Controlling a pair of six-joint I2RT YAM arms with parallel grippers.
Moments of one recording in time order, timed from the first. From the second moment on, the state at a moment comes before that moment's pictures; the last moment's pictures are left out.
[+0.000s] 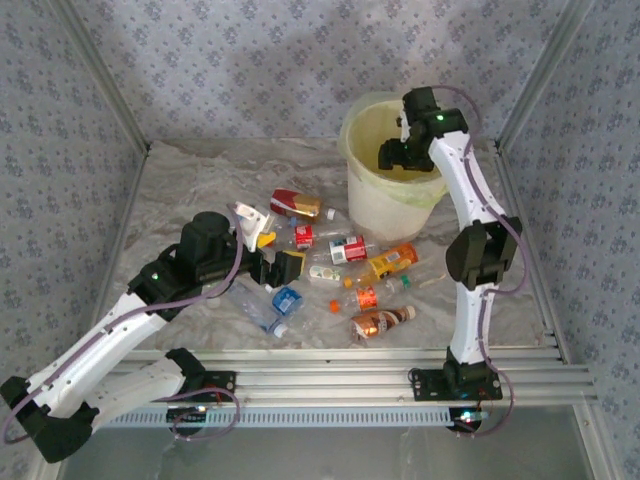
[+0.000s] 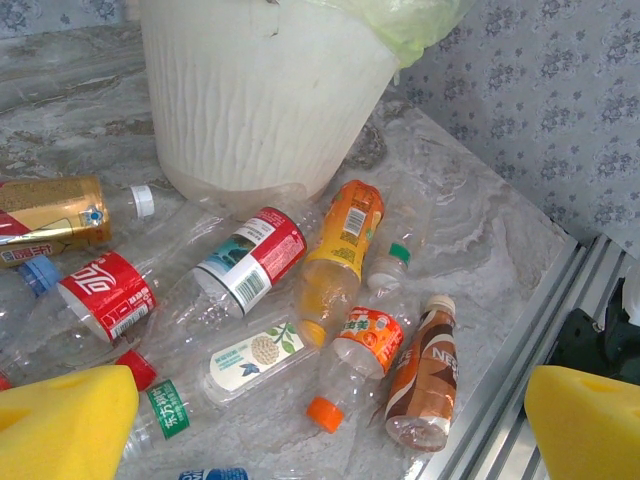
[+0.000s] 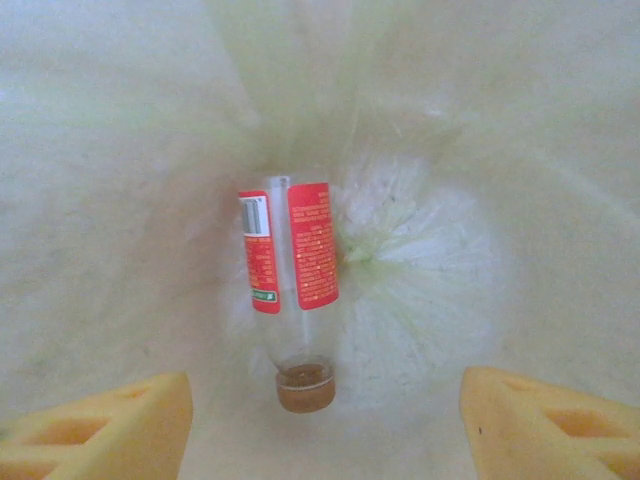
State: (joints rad) left arm -0.74 0.89 0.97 -0.53 0.23 -0.26; right arm 0.22 2.06 2.23 -1.23 -0.03 0.20
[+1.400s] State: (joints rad) left arm -0.74 0.80 0.88 -0.48 0.38 -0.17; right arm 0.37 1.05 1.45 -1.16 0.21 0.53
